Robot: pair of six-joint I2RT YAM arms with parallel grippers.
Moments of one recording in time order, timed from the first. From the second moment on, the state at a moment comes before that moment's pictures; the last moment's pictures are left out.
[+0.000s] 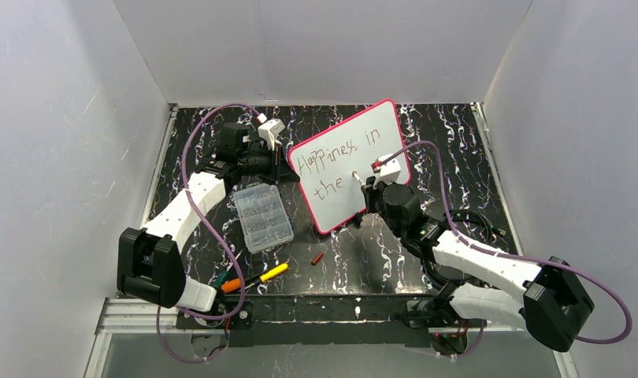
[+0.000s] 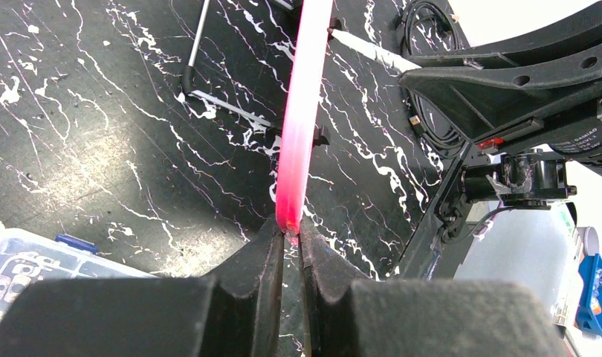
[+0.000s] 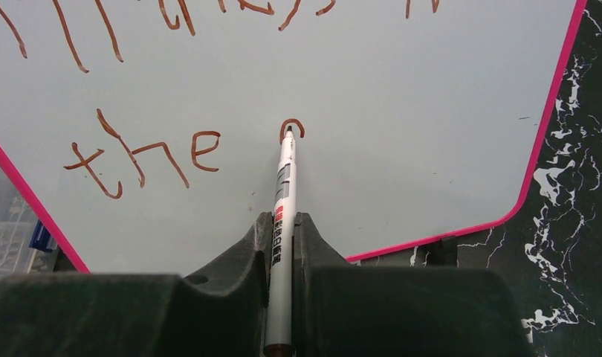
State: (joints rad) left arm -0.30 1.42 1.09 -0.33 0.74 -0.18; right arm 0.82 1.09 0.57 0.23 0.40 0.15
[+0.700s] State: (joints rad) left arm -0.30 1.42 1.09 -0.33 0.75 -0.18; right arm 0.82 1.09 0.57 0.23 0.40 0.17
